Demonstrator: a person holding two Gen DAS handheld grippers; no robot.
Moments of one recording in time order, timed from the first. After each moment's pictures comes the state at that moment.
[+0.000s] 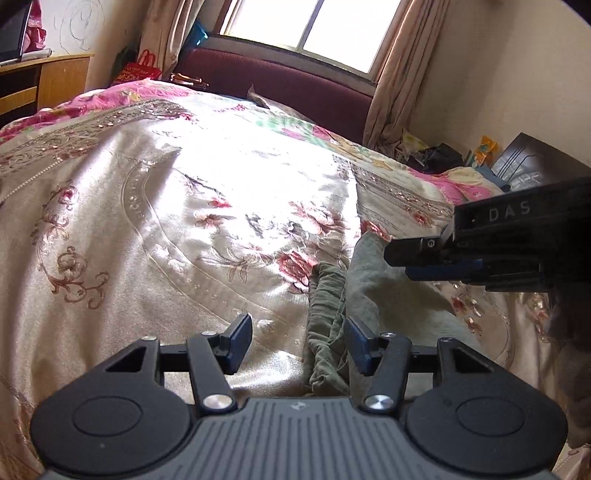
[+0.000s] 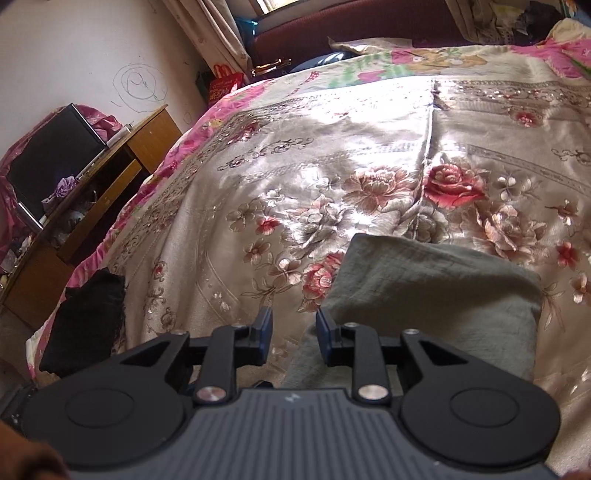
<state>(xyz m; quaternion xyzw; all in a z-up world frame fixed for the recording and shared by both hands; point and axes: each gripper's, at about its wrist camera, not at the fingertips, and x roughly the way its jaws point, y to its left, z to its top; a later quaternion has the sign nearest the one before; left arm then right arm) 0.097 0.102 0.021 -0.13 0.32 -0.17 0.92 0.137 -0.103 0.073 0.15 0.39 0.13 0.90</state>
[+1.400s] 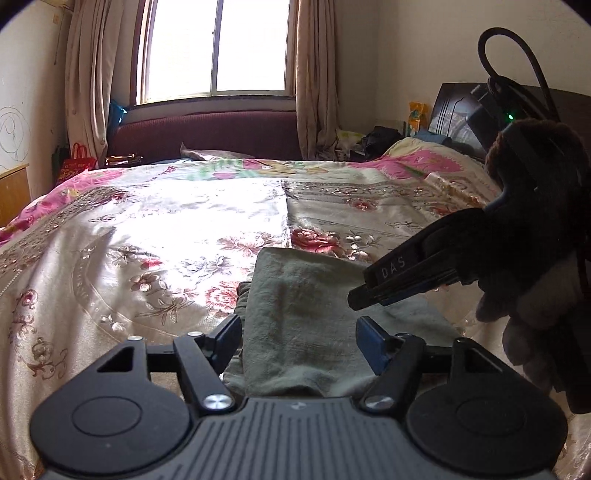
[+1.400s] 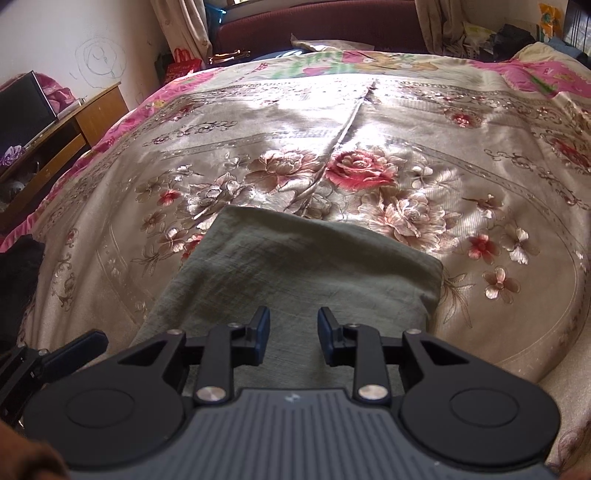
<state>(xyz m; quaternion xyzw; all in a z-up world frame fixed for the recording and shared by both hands) 0.052 0.024 0.030 0.03 0.24 -0.24 0.94 0.122 -0.162 0.027 0.09 0.41 0.06 0.91</state>
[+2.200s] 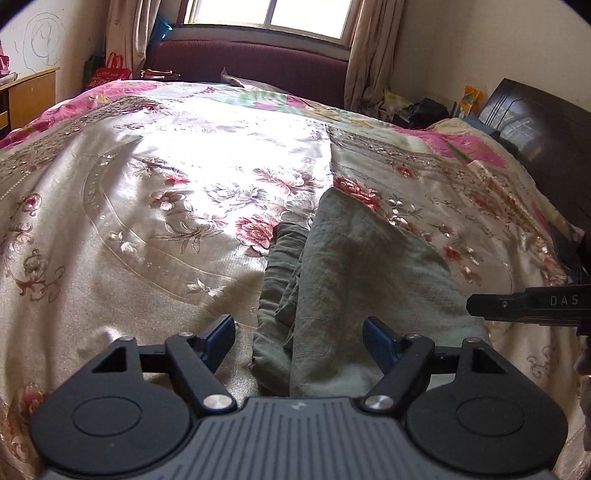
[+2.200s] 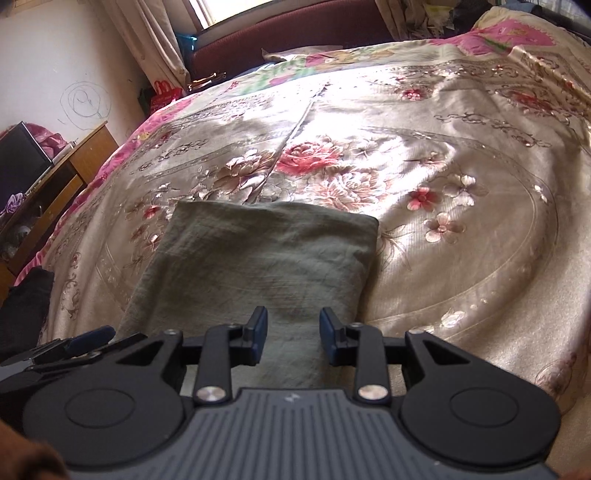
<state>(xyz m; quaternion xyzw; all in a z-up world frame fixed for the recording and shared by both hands) 0.093 0.043 0.006 -0.06 0.36 -0.20 0.91 0.073 -0.227 0.014 0.17 0.39 0.05 0.90</state>
